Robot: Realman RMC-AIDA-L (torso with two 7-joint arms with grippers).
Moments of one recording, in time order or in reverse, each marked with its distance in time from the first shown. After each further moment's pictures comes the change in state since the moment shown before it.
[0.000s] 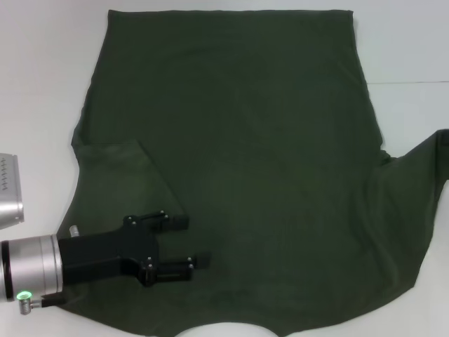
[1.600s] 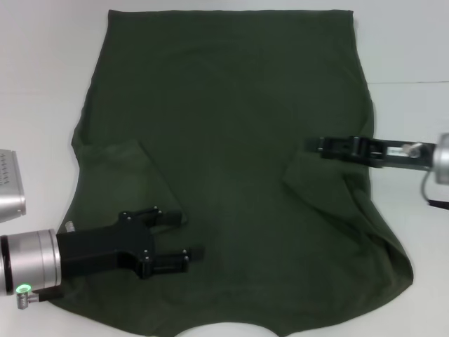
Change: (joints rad) left arm -0.005 0.003 0.000 0.008 0.005 -0.044 -0.022; right arm 0.154 0.095 -0.175 0.027 -0.017 -0.122 0.119
